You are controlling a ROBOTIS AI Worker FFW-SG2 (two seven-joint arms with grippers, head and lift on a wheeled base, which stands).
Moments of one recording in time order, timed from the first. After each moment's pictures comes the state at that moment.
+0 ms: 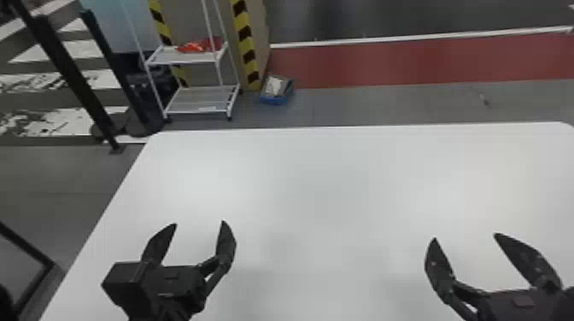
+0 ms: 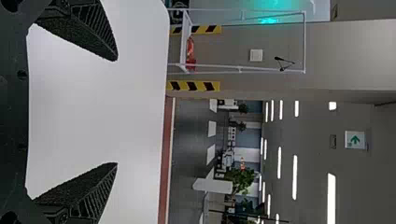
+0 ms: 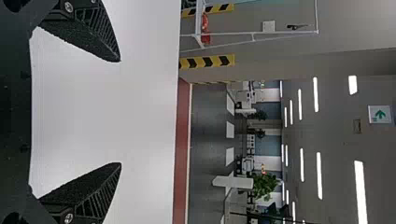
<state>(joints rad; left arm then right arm) 0.64 0.00 0.10 -2.07 0.08 -0.03 0.01 0.67 -0.14 0.13 -2.22 -0.04 0.14 -0.01</state>
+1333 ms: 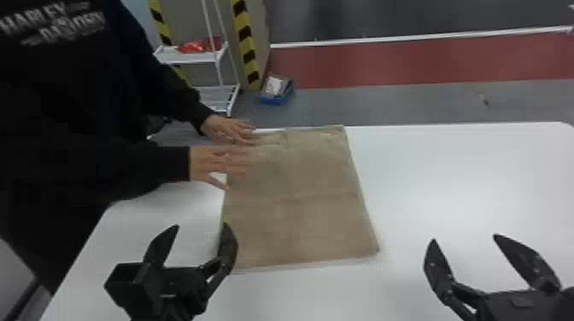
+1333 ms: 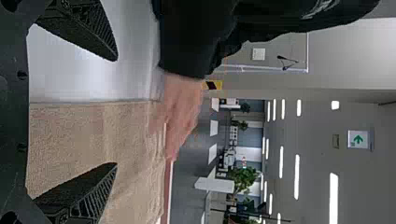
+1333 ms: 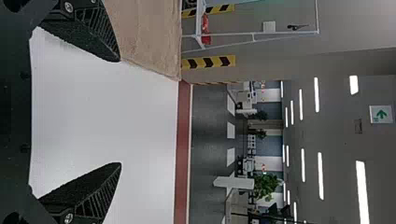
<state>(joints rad) 0.64 0.00 0.09 -2.07 0.08 -0.03 0.01 0.67 -0.13 0.13 -2.22 -0.04 0.15 -0.01</state>
